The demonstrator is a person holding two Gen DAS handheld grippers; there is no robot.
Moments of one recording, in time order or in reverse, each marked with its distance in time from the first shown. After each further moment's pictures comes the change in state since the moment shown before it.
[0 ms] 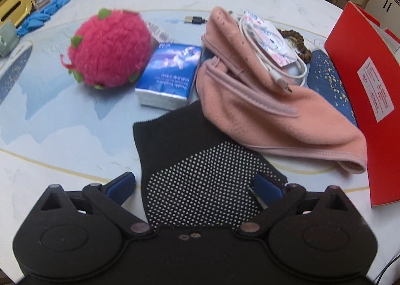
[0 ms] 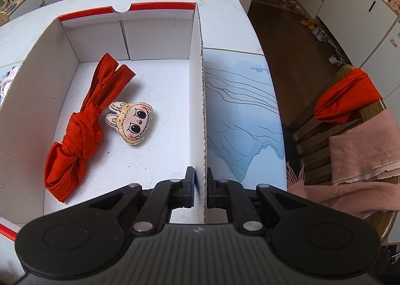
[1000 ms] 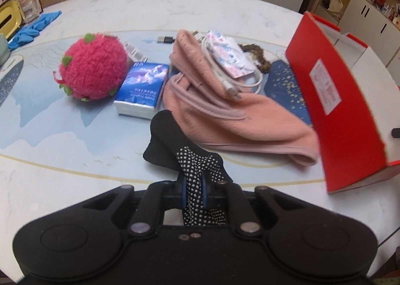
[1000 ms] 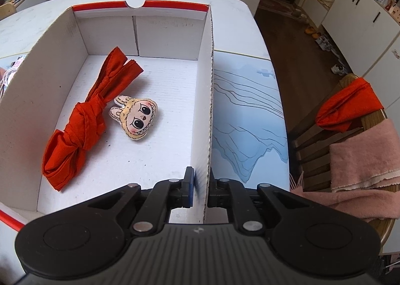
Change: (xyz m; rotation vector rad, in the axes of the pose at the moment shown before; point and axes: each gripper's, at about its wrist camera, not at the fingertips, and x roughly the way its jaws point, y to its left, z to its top) left arm -0.048 -0.021 -0.011 0.035 -0.081 -0.080; right arm 0.000 0.006 -0.005 -0.048 -0.018 0.014
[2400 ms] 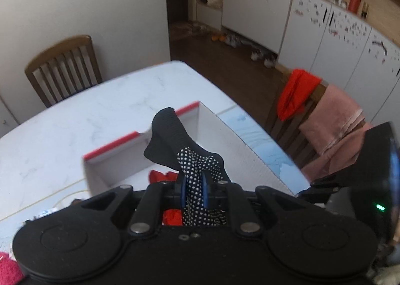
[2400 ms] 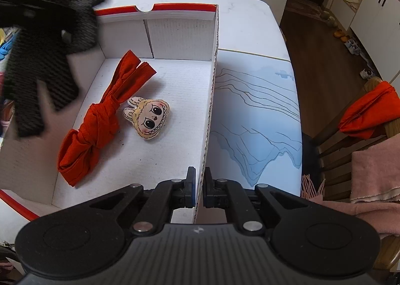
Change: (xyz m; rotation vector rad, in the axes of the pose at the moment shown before) left arm -0.011 -0.287 0.130 0.540 -0.120 -0.243; right arm 0.003 -0.026 0.000 -0.021 -0.010 0.148
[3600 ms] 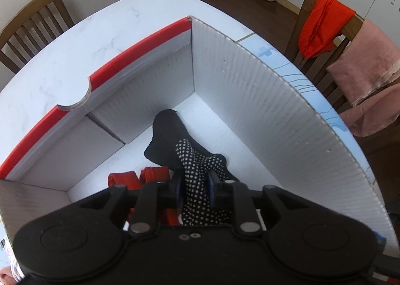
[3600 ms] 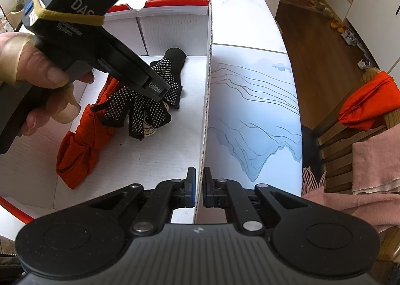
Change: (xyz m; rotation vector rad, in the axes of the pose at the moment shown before) left arm 0.142 0.004 0.004 0.077 0.296 0.005; right arm 0.006 -0.002 0.001 0.041 0.027 -0.011
